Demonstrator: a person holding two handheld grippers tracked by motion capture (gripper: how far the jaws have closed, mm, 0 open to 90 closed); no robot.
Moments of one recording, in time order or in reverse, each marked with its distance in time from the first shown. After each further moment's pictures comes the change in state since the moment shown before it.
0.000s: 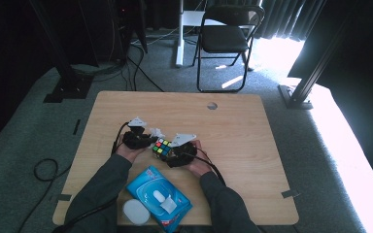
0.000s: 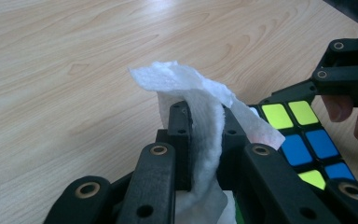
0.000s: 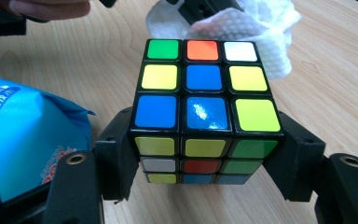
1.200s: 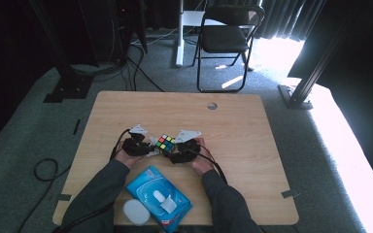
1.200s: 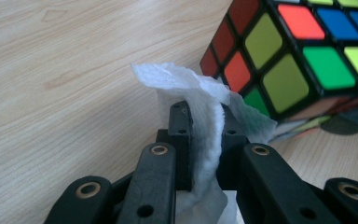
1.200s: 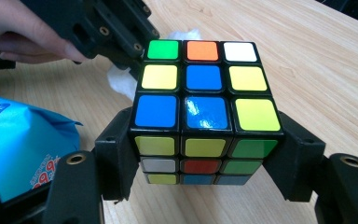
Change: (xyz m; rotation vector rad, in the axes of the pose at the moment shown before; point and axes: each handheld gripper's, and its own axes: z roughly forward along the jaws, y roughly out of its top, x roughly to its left) left arm 0.002 -0.025 0.009 0.089 -0.032 0.021; right arm -0.011 0.002 -0.010 -0.032 -0.028 0.035
